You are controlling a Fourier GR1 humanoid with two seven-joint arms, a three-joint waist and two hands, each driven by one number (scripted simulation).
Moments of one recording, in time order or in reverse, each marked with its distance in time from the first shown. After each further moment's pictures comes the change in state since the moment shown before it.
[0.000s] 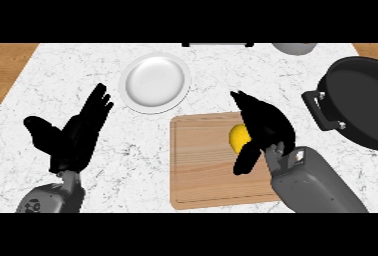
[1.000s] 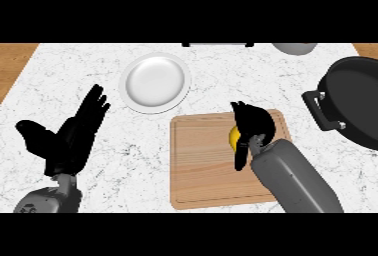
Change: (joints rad) left arm 0.022 -0.023 0.035 -0.032 -0.027 -0.039 0.009; right arm -0.015 0.107 -0.040 0.326 0.193 0.080 -0.104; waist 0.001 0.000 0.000
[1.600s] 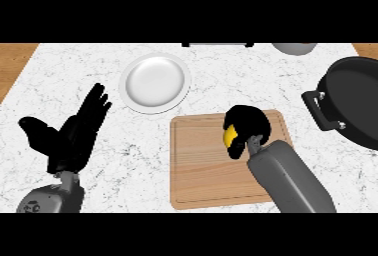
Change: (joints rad) left arm -0.015 -0.029 0.021 0.014 -0.017 -0.014 0.007; right arm 0.015 0.044 -0.042 0.060 0.101 -0.048 -0.179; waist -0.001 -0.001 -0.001
